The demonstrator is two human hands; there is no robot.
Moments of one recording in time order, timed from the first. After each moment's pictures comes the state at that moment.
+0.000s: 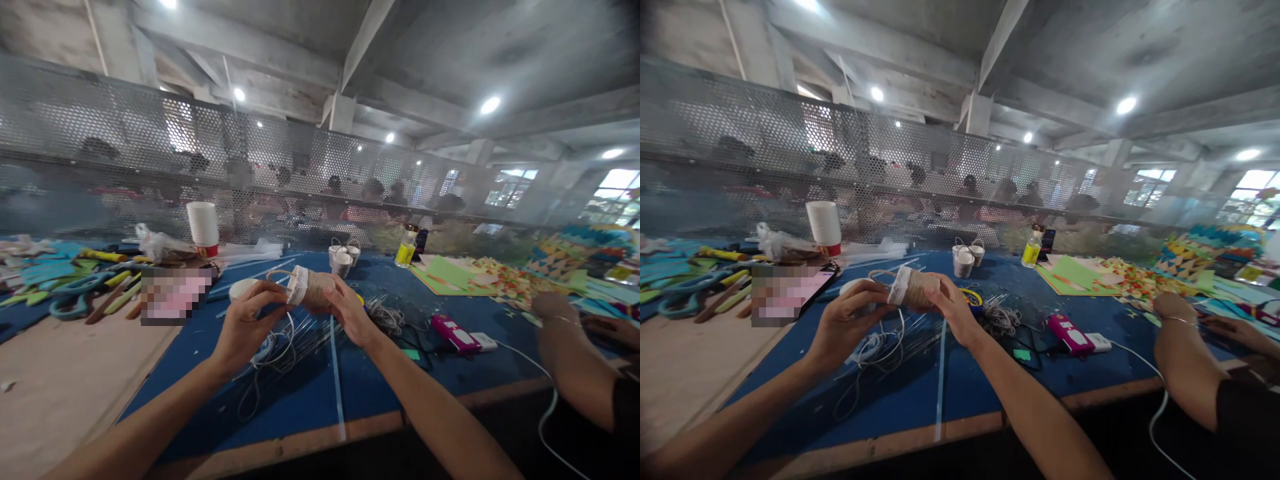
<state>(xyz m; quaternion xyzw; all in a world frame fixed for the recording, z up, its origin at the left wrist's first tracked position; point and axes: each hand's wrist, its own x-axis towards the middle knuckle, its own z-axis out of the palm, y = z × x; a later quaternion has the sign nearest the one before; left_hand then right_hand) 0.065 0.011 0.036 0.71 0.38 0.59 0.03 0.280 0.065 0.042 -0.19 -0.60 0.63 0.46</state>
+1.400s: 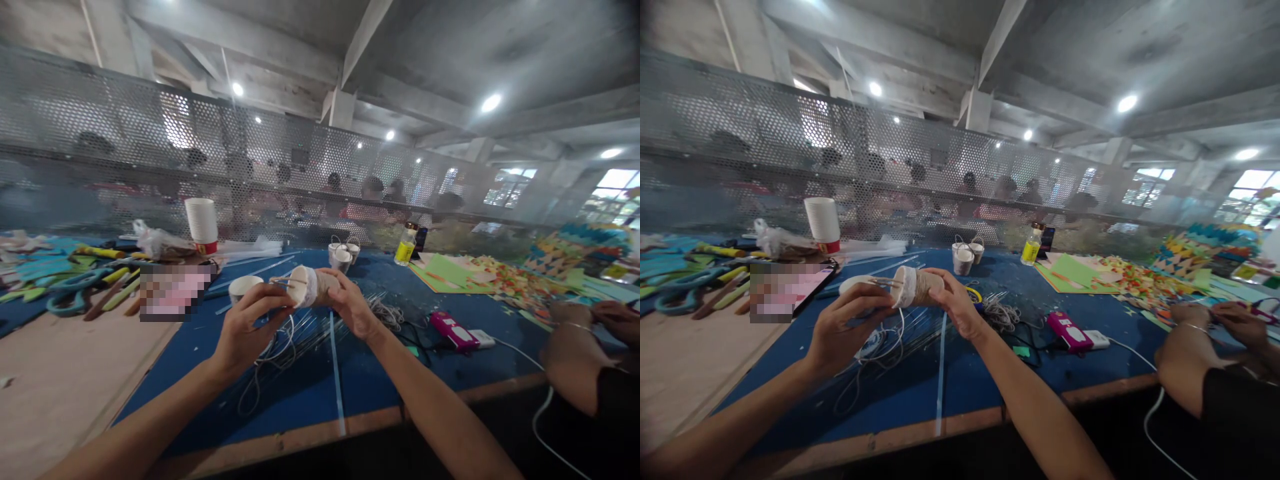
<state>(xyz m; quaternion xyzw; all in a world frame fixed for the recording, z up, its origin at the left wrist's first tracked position) 0.068 0.002 0.031 0.74 0.31 0.59 -0.07 0.285 0.067 0.044 -0.16 -0.62 0.62 0.46</state>
